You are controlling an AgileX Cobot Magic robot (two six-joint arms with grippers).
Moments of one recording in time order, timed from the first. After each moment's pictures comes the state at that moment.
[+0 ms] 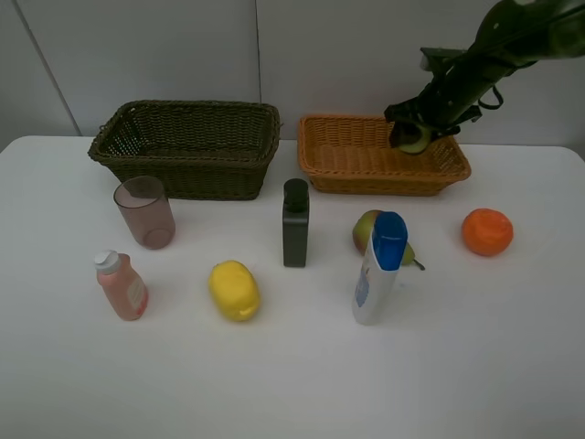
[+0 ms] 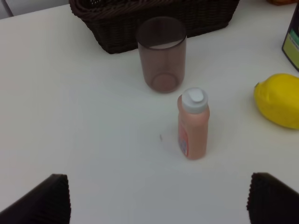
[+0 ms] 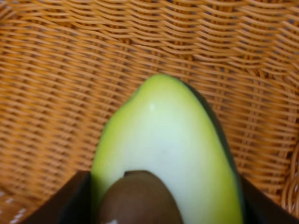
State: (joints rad) left arm -0.16 0.00 -0.42 -0.11 1.07 0.12; right arm 0.10 2.21 -1.73 0.20 0.71 -0.33
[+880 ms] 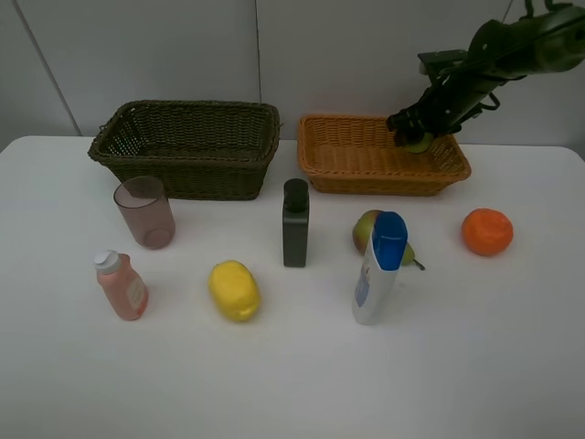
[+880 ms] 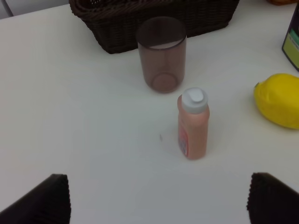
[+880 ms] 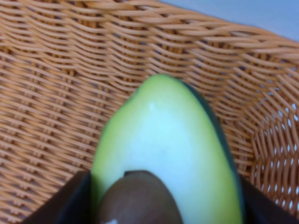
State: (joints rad) left arm -0.16 0.00 -0.42 -0.11 1.07 0.12; right arm 0.10 2.24 -1.73 0.09 0.57 -0.33
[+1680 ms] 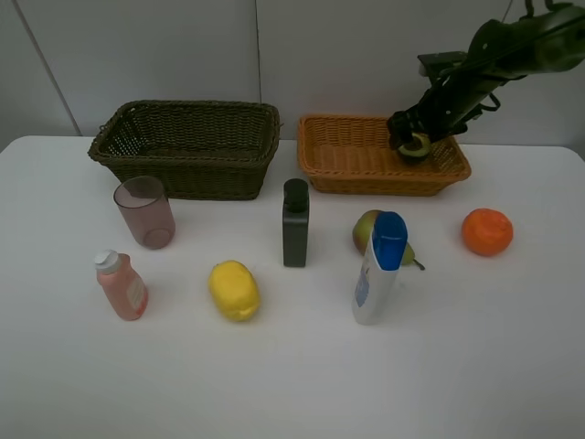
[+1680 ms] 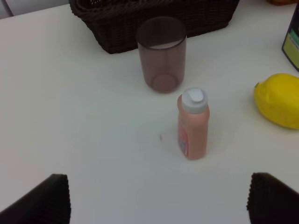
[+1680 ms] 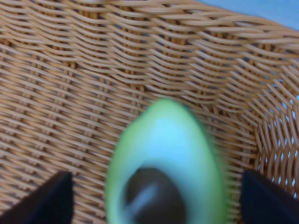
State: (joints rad) left arm -0.16 0.00 -0.42 -0.11 1.07 0.12; right arm 0.10 2.24 -1.73 0.09 0.60 -0.33
